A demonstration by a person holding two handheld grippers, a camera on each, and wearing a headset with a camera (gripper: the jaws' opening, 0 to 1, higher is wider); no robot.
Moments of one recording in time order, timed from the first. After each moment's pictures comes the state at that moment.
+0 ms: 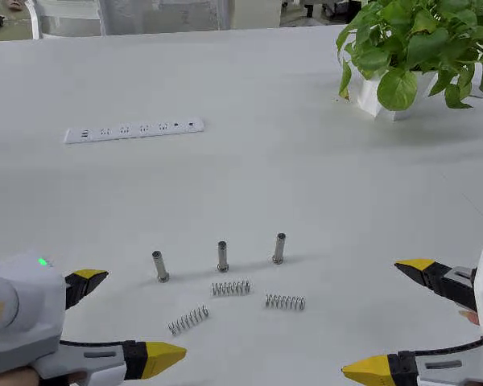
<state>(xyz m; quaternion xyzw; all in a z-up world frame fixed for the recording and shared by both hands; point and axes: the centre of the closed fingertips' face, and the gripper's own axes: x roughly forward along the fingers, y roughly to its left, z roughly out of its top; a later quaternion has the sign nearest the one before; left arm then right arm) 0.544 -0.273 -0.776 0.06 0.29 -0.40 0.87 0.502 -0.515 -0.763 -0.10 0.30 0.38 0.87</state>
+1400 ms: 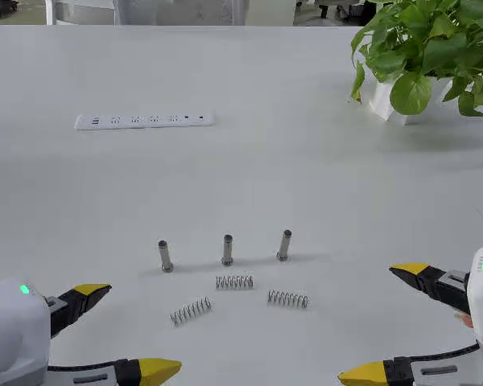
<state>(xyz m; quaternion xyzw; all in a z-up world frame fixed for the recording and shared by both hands) 0.527 -0.274 -0.781 0.03 0.26 -0.40 0.88 0.500 -0.507 -0.767 -0.12 0.31 0.40 0.85</state>
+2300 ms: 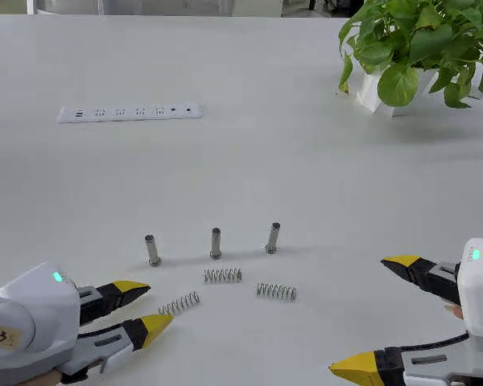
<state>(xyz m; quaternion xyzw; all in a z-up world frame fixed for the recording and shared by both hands) 0.547 -0.296 -0.809 0.08 0.24 -0.43 0.87 0.496 -0.510 -0.768 -0.12 0.32 0.39 0.86</state>
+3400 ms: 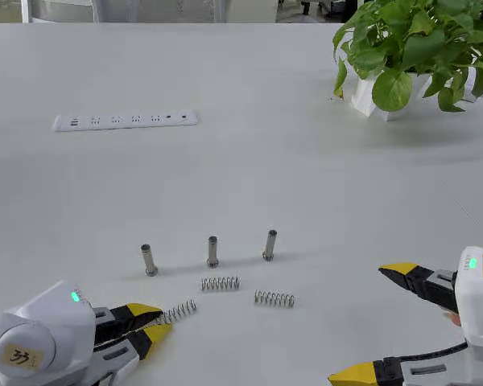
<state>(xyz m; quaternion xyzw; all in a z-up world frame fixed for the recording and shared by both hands) 0.546 -0.303 -0.819 0.10 0.25 -0.43 0.86 0.496 -0.509 -0.768 -0.11 0.32 0.39 0.85</state>
